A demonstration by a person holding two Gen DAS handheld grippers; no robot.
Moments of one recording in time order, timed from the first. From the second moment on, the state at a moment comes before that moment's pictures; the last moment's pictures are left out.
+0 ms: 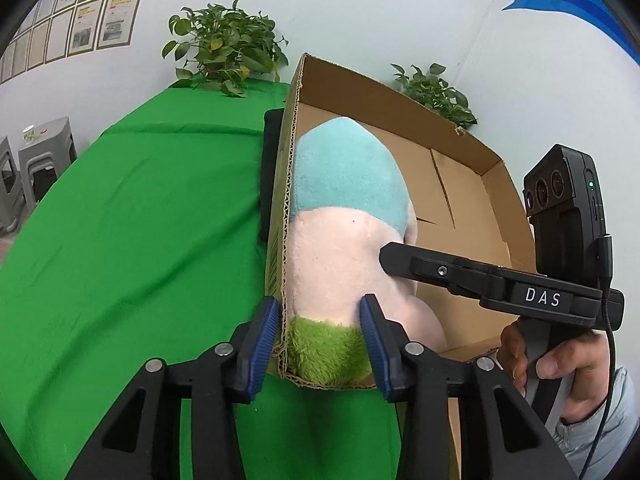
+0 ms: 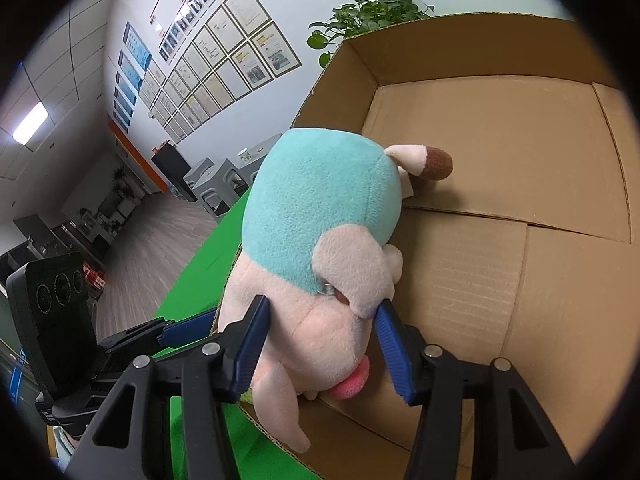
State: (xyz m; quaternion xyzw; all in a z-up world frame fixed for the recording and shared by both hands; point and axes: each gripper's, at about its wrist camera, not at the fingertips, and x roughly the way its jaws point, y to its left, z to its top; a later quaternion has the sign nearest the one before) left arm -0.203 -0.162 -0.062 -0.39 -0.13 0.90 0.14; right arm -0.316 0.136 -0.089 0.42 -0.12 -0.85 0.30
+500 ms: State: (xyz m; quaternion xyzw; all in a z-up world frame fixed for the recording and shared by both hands) left arm -0.179 -0.138 -0.037 -0.35 -0.06 0.93 0.10; right arm -0.275 0.146 -0.062 0.36 -0.04 -0.90 0.22
